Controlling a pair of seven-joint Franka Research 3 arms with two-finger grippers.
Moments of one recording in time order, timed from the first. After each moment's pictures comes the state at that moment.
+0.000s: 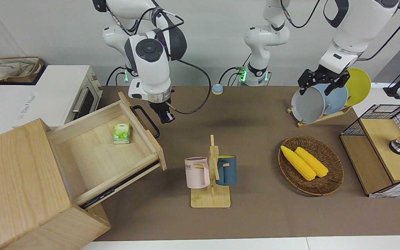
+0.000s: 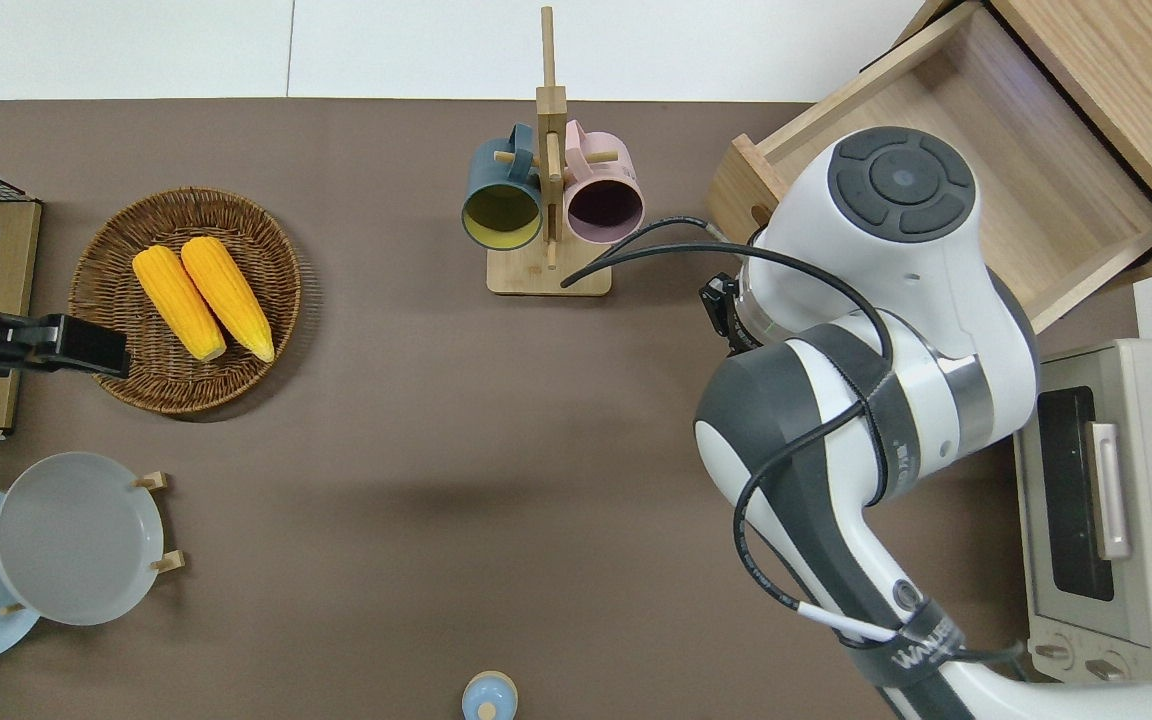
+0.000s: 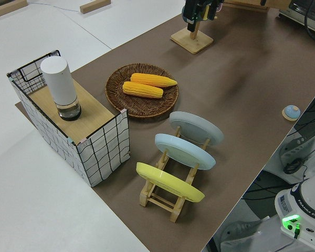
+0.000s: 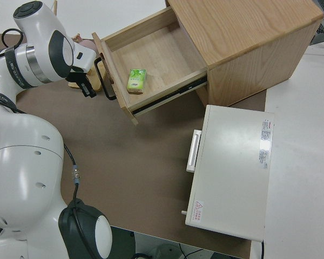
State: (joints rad) left arm 0.04 0.05 -0.07 -1.50 0.00 1.52 0.04; right arm 0.28 0.30 0.09 -1.49 -0.02 1.71 1.26
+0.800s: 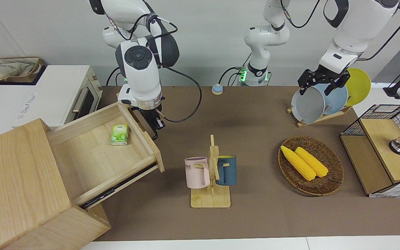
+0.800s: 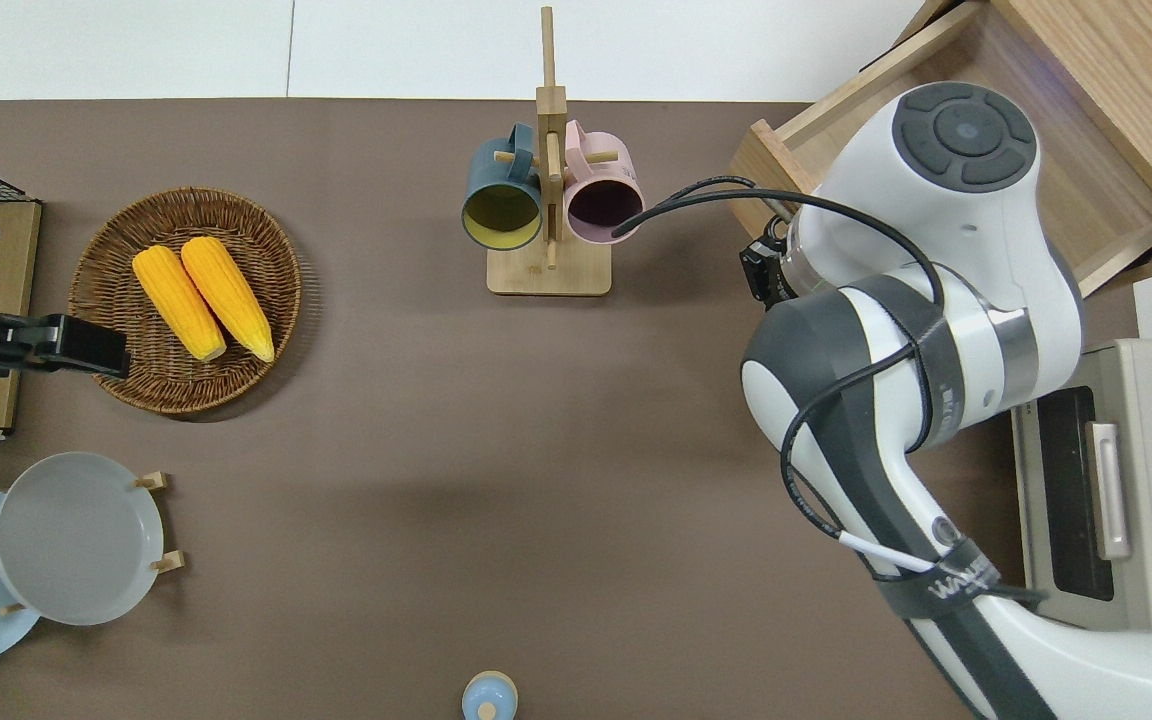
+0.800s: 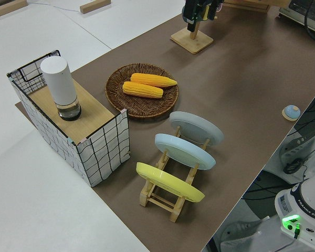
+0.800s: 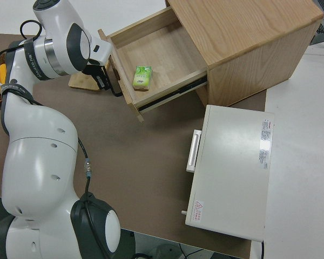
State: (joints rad) left arm 0.04 0.05 -0.07 -1.50 0.00 1.52 0.04; right arm 0.22 0.35 0.08 -1.42 -0.03 1.72 1.23
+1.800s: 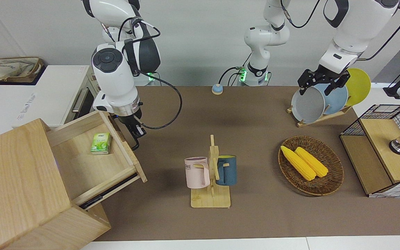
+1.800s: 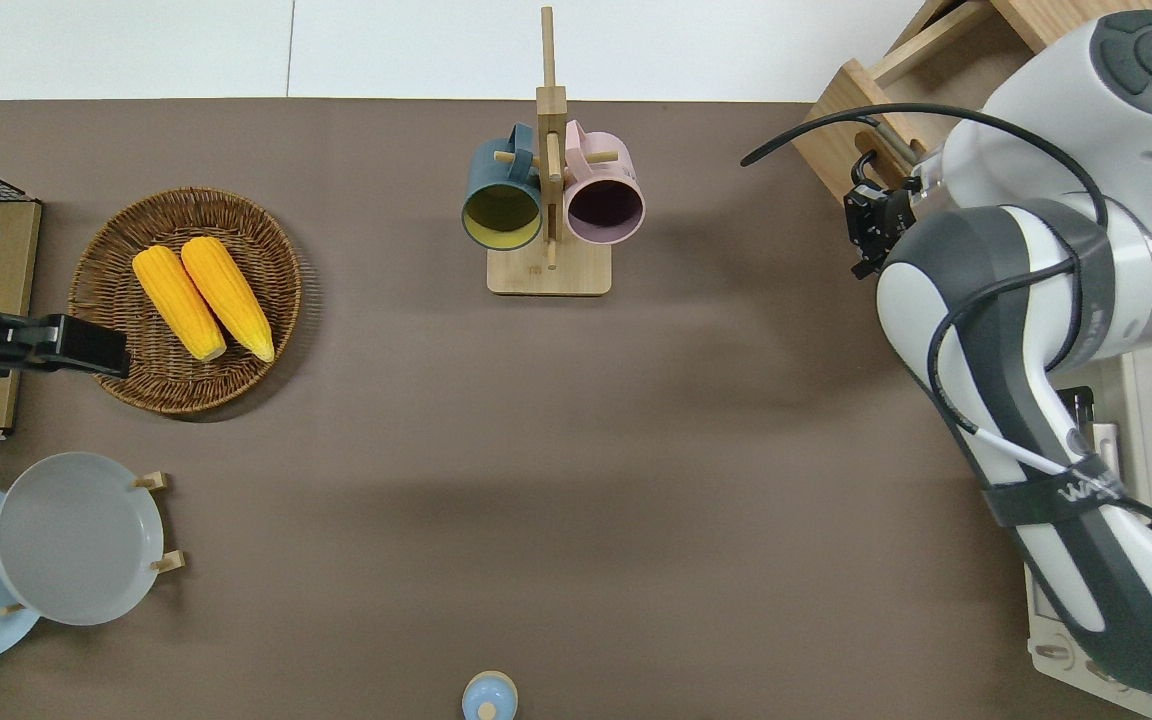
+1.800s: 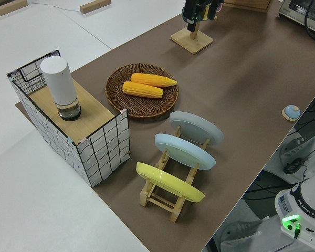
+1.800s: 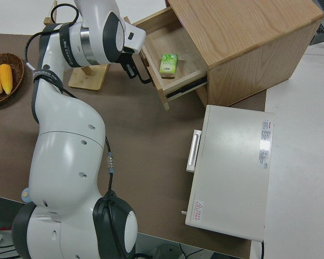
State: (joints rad) left arm 0.04 0.05 -0.07 -1.50 0.00 1.52 0.04; right arm 0.06 0.40 0.08 -1.34 -0.04 1.73 1.07
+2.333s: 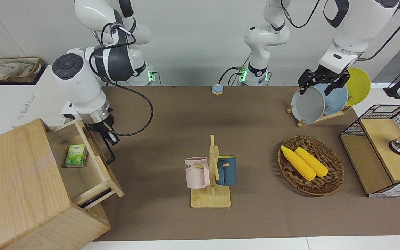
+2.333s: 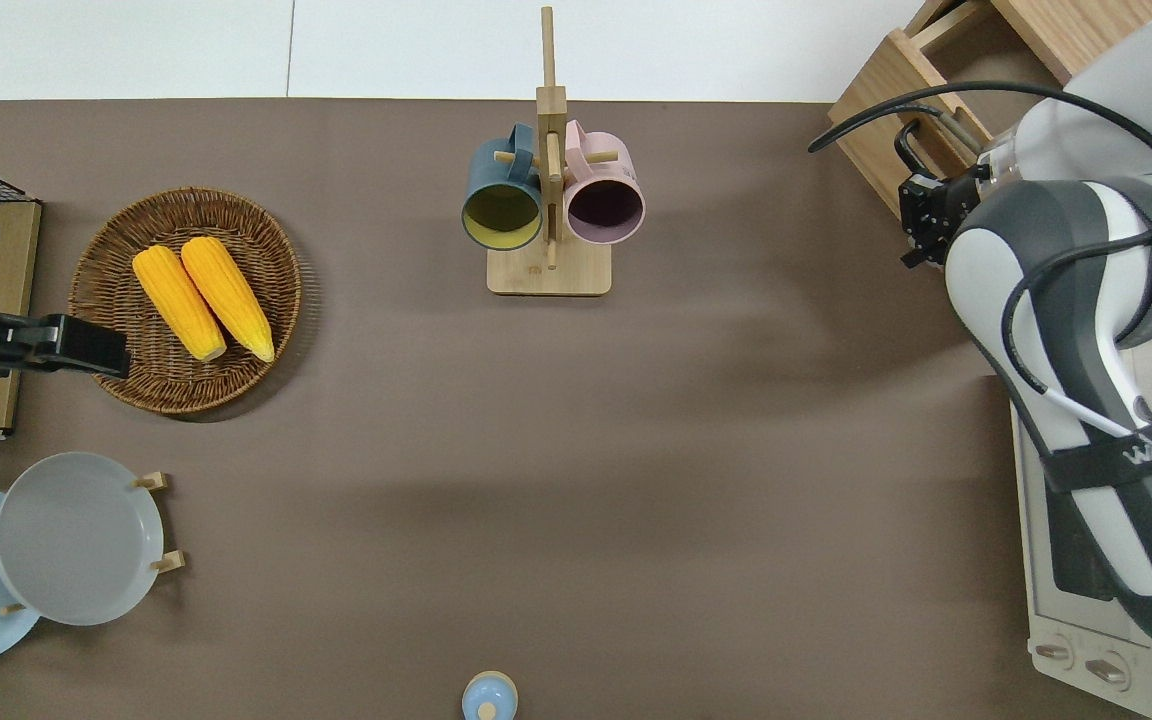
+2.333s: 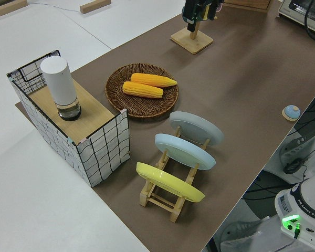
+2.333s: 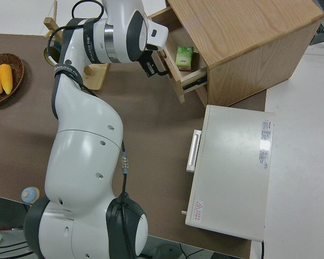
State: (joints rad) left arm 0.04 0.05 -0.07 -1.50 0.00 1.52 0.04; right arm -0.02 0.42 0.09 -1.32 -0.04 1.73 0.96
